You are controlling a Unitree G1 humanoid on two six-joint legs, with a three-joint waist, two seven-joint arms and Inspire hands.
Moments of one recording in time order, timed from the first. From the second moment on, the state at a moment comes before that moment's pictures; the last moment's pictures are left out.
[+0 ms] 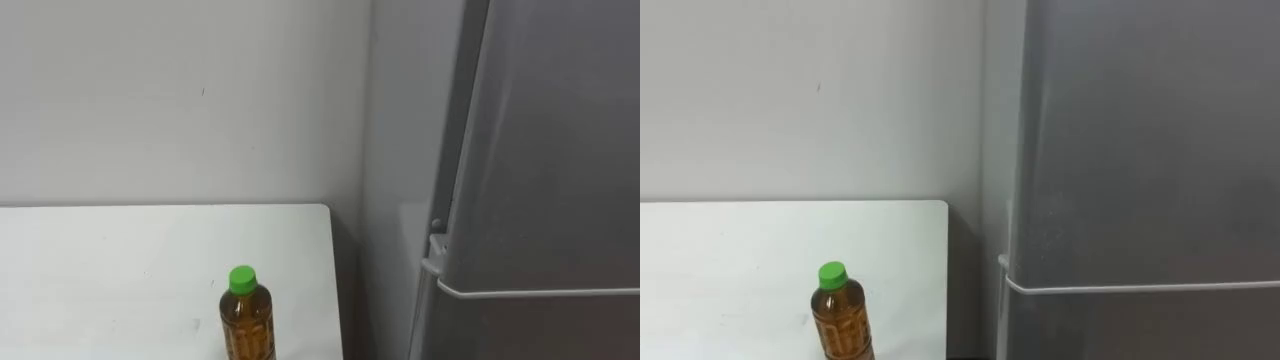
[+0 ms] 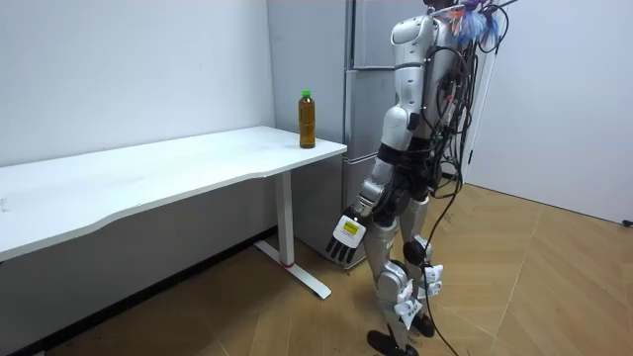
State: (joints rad) left arm 0.21 0.18 -0.04 1.15 -0.40 -0.09 -0.07; right arm 0.13 -0.22 0.06 1.21 0.35 -0.06 0.28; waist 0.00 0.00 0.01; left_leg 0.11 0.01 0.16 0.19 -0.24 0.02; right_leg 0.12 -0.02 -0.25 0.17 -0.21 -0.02
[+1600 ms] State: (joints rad) left arm 0.24 0.19 0.20 1.04 -0.52 -0.12 0.33; right arm 0.14 -0.23 0.04 1.20 0.31 -0.08 0.18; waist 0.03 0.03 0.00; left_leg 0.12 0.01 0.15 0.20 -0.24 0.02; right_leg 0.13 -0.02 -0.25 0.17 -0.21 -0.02
